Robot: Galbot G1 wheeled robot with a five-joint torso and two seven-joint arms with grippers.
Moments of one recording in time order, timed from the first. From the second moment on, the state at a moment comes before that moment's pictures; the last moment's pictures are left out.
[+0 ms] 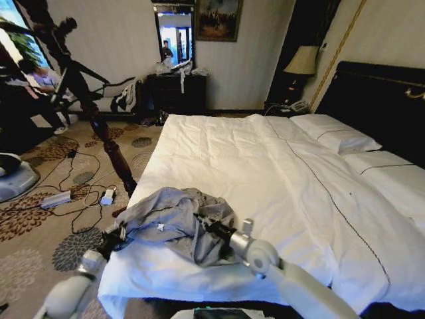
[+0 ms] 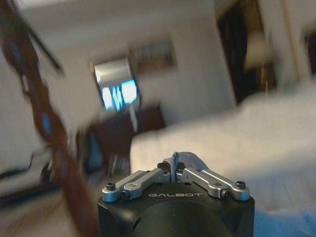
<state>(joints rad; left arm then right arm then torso) 1.68 -0.95 -0.92 -2.20 -0.48 0.00 0.10 -1.10 0.78 0.01 2.17 1.13 -0.06 -0.18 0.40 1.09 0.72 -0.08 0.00</state>
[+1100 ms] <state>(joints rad) 0.98 -0.43 -0.80 -2.21 -1.06 0.17 -0.16 -0.78 0.43 0.45 2.34 1.38 -0.03 0.16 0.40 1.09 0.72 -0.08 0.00</state>
